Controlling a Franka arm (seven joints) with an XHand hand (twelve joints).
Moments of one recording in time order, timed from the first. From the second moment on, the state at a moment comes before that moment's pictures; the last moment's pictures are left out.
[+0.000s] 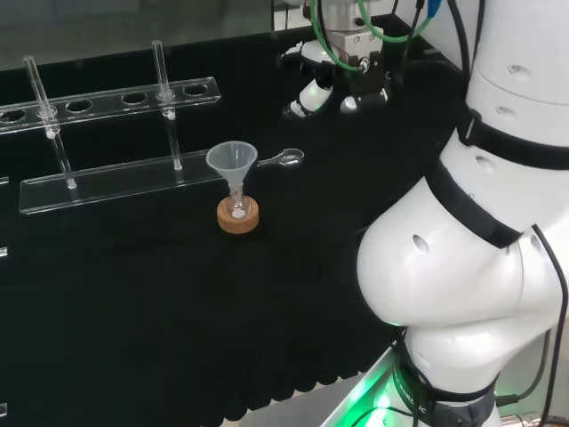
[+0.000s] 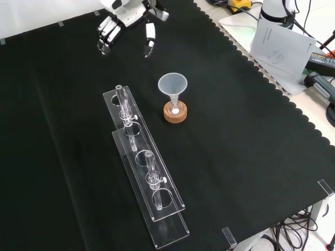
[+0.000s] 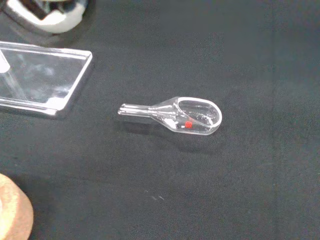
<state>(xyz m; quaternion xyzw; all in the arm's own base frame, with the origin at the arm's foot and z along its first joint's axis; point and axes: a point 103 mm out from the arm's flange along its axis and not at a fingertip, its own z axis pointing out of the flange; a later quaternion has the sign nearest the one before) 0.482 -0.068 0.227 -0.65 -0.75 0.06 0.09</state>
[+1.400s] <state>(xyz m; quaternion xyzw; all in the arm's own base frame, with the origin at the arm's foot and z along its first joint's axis) 0.377 0.059 0.292 -0.64 -0.74 0.16 0.11</state>
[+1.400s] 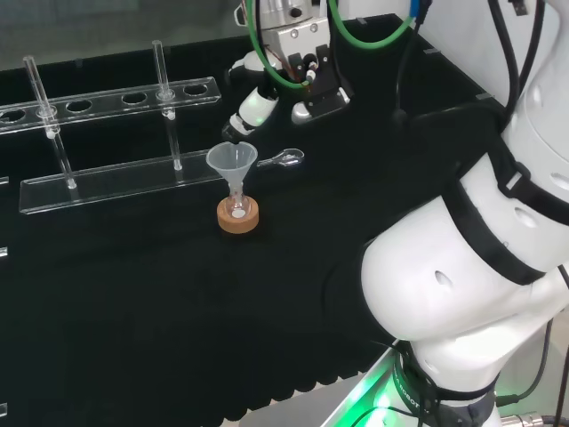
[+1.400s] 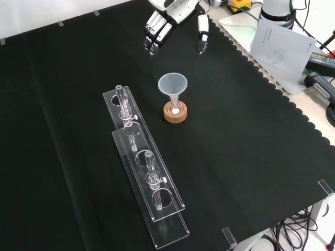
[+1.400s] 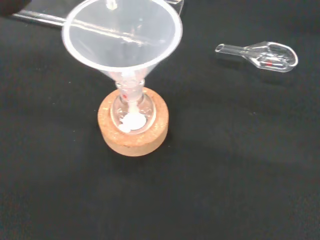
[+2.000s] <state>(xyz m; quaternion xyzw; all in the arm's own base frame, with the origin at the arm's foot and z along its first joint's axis) 0.389 0.083 0.268 -0.64 -0.73 0.20 0.11</state>
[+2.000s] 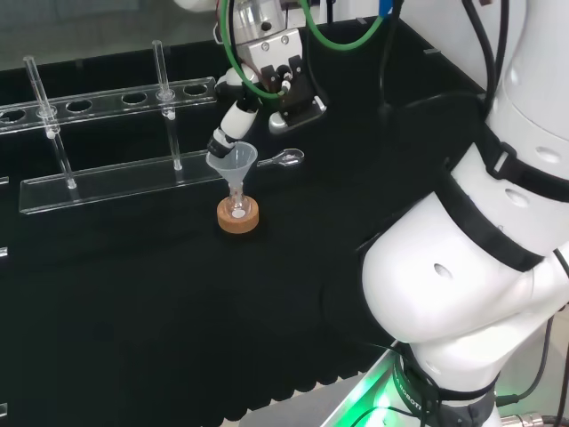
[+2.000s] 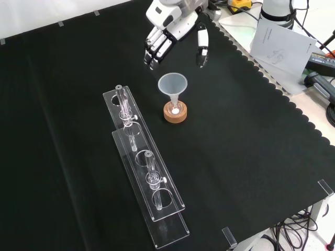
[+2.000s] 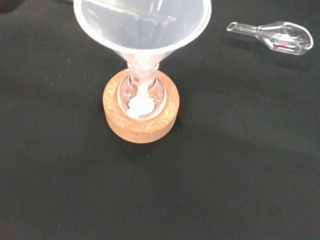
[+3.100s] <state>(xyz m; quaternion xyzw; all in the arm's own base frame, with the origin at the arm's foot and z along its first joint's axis) 0.394 0.113 0.236 -0.62 -0.74 0.24 0.10</state>
